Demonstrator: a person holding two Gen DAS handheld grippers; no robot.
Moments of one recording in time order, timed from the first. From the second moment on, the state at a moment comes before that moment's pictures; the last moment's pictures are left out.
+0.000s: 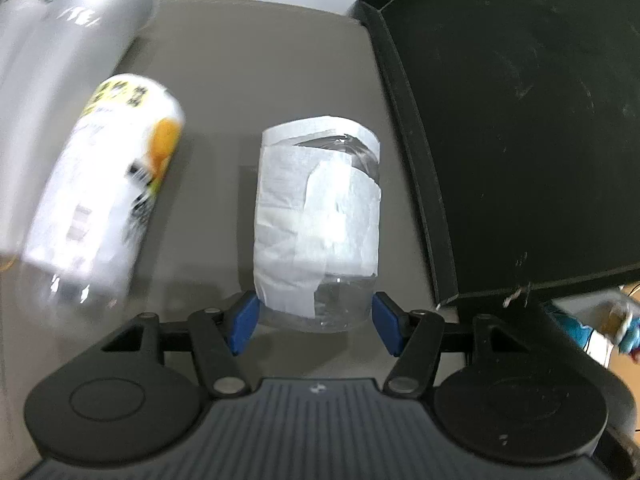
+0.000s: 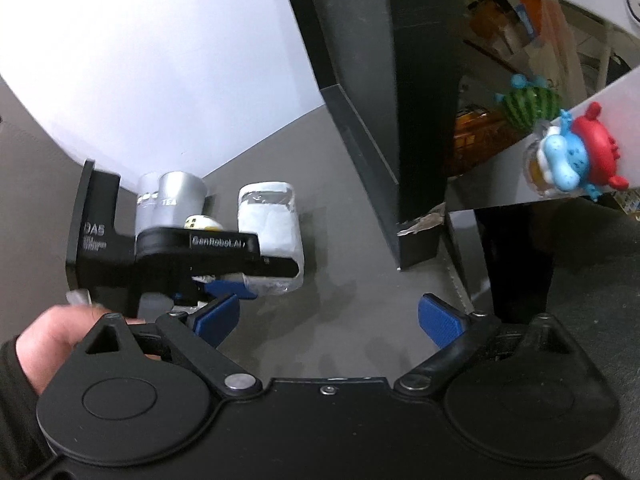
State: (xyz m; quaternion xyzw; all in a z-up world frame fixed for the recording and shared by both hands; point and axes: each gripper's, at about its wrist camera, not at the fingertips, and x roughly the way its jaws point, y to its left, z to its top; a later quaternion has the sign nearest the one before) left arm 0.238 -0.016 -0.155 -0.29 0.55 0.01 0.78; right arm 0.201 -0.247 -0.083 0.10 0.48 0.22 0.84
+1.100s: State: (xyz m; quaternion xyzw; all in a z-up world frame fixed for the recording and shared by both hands) left arm 0.097 -0.033 -0.147 -0.31 0.55 -0.02 0.78; right arm 0.201 -0.167 -0.115 0.07 0.59 0.26 0.76
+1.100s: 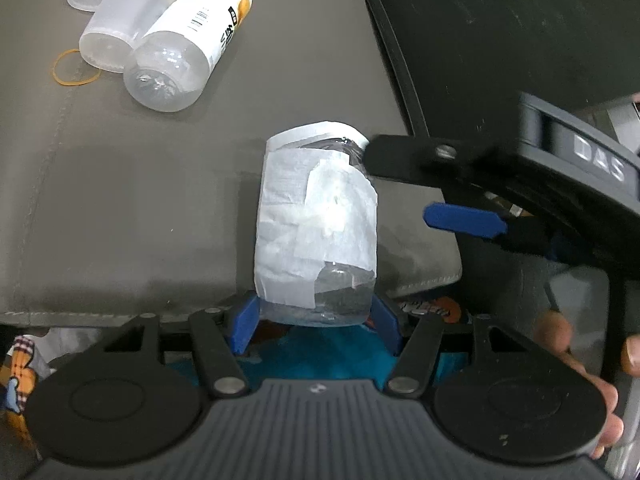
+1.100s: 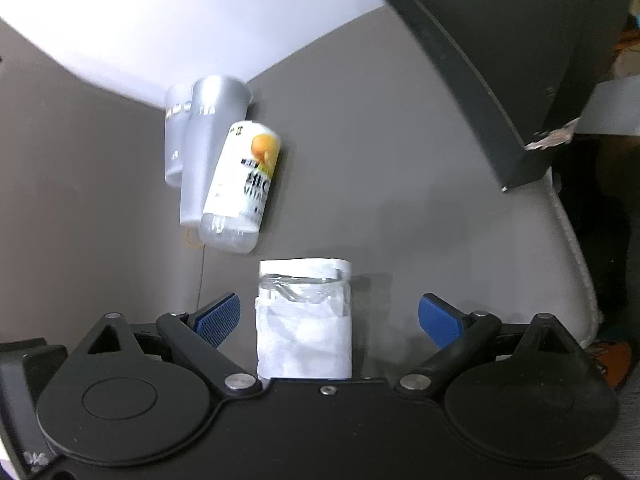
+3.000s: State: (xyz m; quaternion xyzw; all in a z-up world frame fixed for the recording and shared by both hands) left arm 0.127 0.022 -0.066 -0.32 0.44 0.04 0.84; right arm 0.150 -0.137 -0.074 -0.07 0.40 0.33 0.85
